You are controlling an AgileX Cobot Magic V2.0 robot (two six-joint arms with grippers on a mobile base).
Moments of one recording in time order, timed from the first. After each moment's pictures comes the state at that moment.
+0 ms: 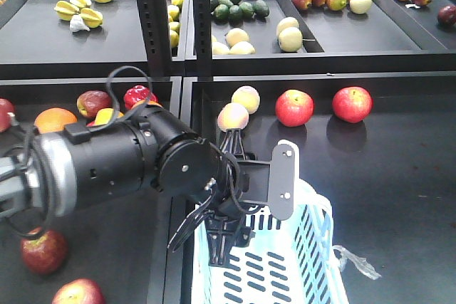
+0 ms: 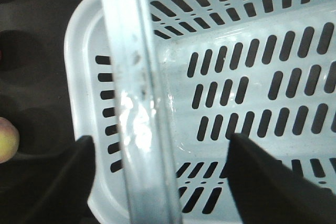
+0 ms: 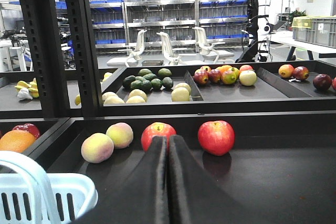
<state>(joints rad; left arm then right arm) -0.85 1.77 -1.32 -0.04 0.69 0.93 0.06 -0.01 0.03 -0.07 0.00 0.12</state>
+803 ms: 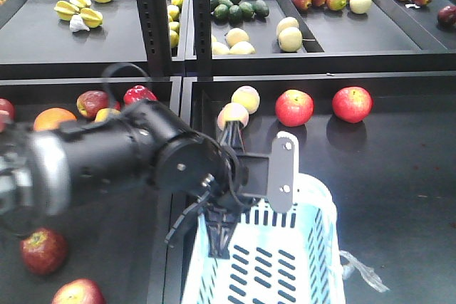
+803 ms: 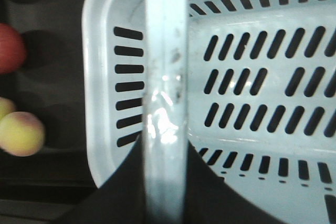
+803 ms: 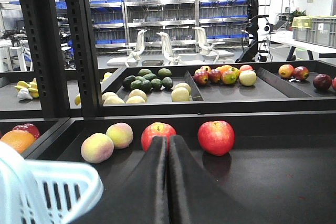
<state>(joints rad) -0.85 1.72 -1.33 0.02 0.68 0.89 0.06 -0.01 0.03 -0.07 0.00 0.12</state>
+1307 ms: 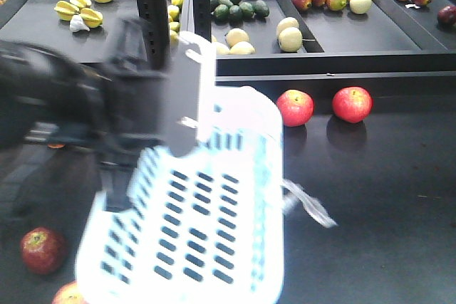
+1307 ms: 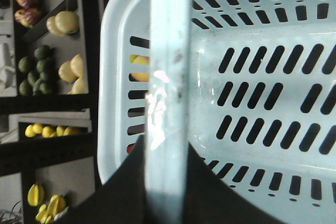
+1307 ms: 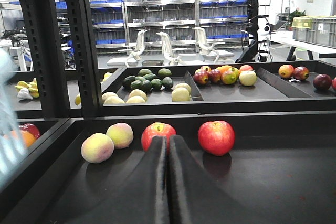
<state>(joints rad) -0.85 1.29 -1.33 0.32 0.89 0.77 0.06 -0.01 0.03 -0.07 0.00 0.12</state>
